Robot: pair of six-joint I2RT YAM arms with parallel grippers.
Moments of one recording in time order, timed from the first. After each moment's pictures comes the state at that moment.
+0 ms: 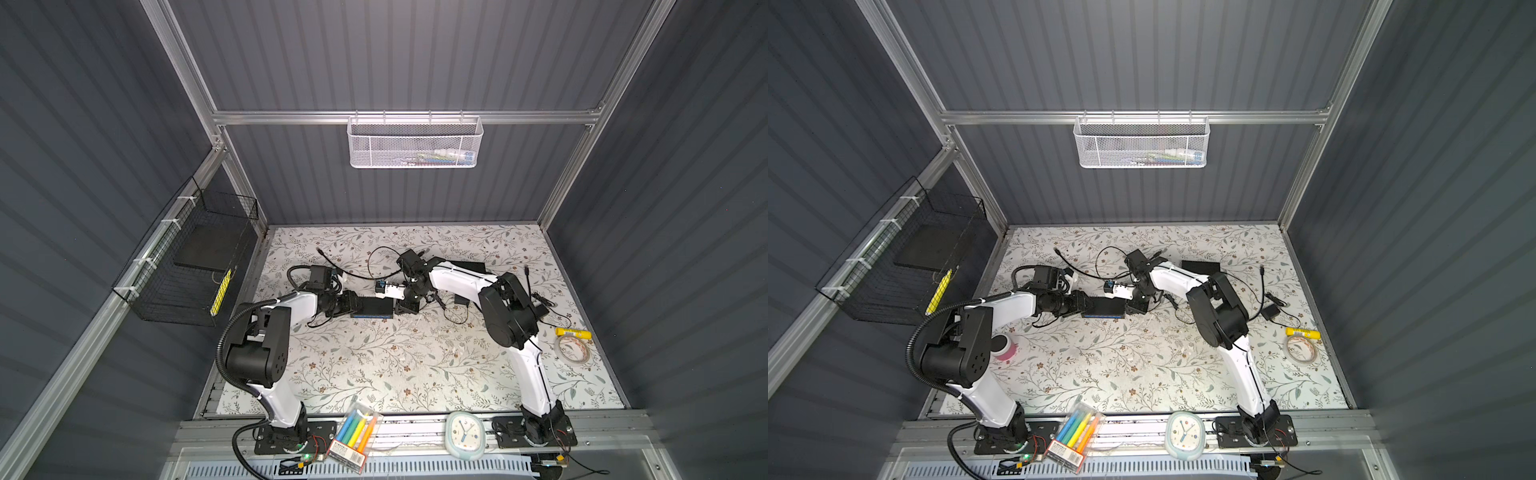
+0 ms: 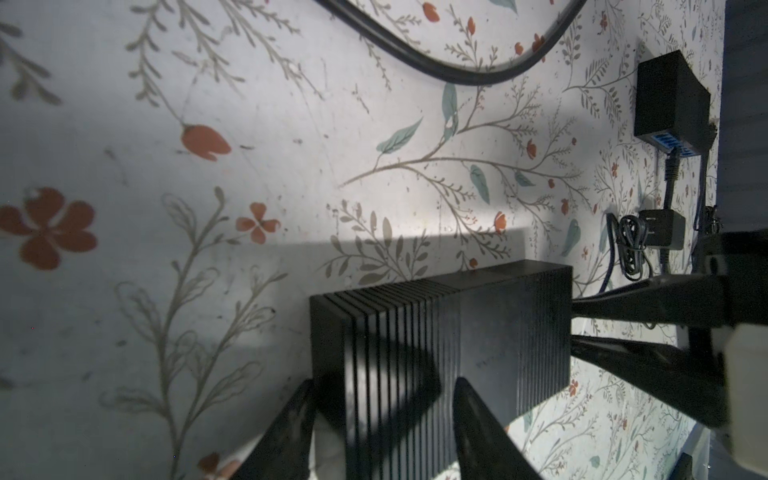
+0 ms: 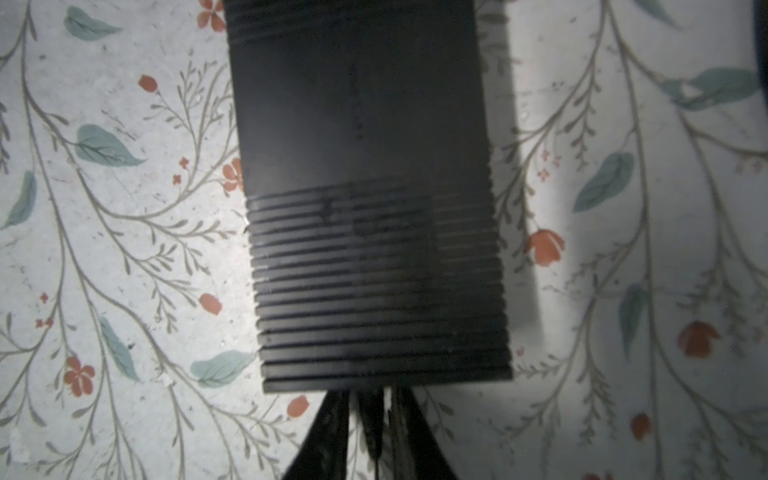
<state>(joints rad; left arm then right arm) -0.19 1.73 0.90 -0.21 0.49 -0.30 0.65 2.24 1.69 -0.75 -0.37 -0.71</state>
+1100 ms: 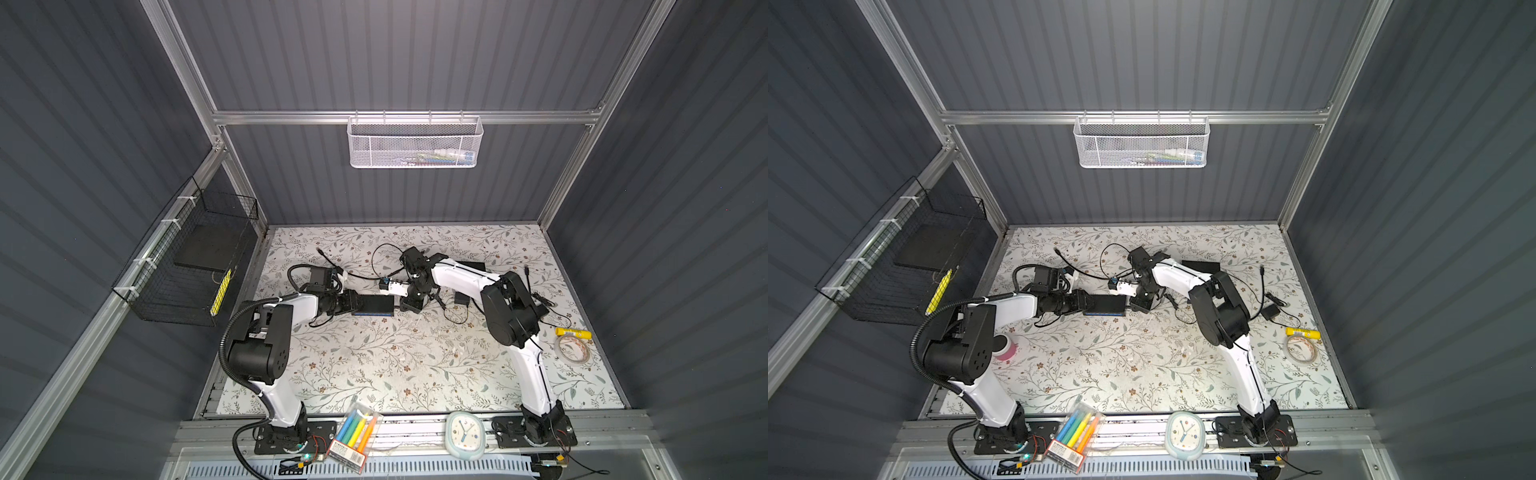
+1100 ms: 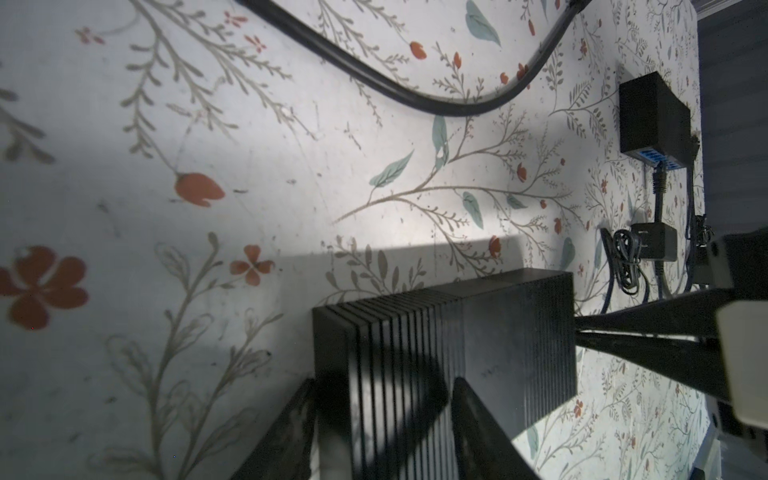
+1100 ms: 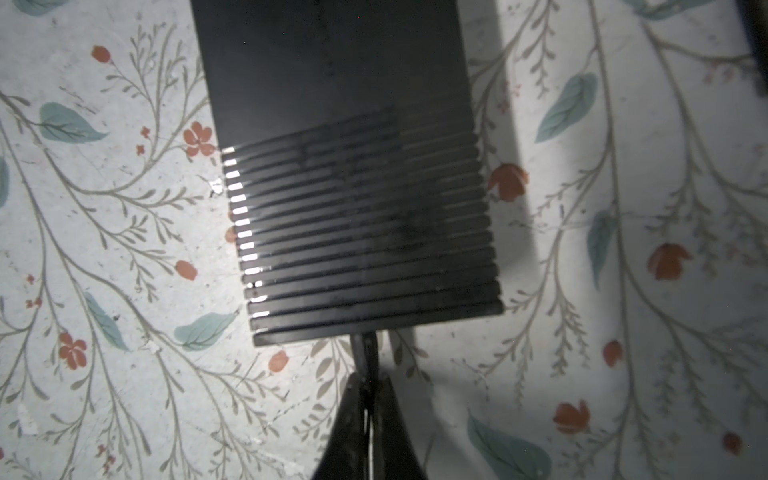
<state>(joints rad) -0.19 1.75 0.87 -0.08 0.50 -0.31 0.64 2.25 1.74 -0.82 -0.33 -0.66</state>
